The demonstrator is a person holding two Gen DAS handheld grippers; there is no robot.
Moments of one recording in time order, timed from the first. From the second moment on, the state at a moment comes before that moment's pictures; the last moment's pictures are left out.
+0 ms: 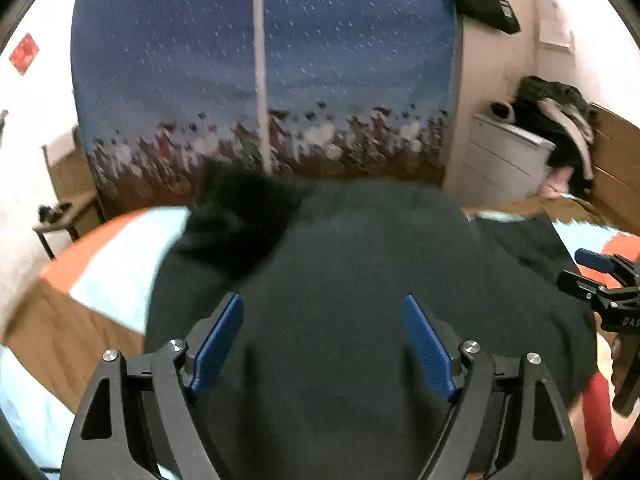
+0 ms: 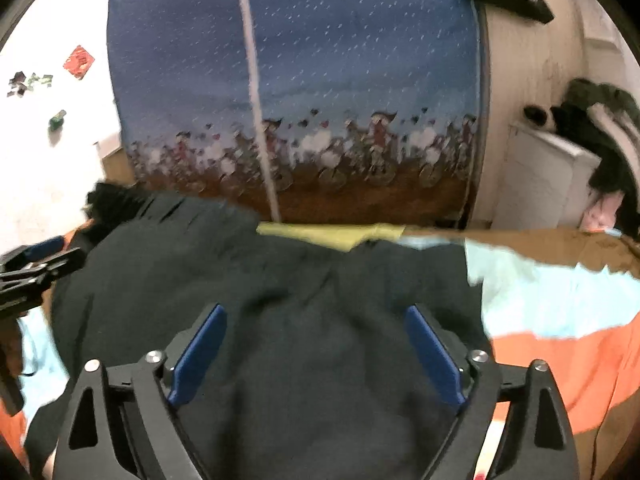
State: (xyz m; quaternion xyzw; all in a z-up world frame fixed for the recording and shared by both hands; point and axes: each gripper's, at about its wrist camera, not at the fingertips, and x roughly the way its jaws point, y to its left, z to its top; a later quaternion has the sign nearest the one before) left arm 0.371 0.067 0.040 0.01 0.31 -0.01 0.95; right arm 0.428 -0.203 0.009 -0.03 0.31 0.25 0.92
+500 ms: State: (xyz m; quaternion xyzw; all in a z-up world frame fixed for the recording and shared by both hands) left arm 0.374 0.041 -0.002 0.03 0.34 -0.01 0.94; right arm 0.433 -0.203 -0.043 -0.05 0.34 0.25 0.91
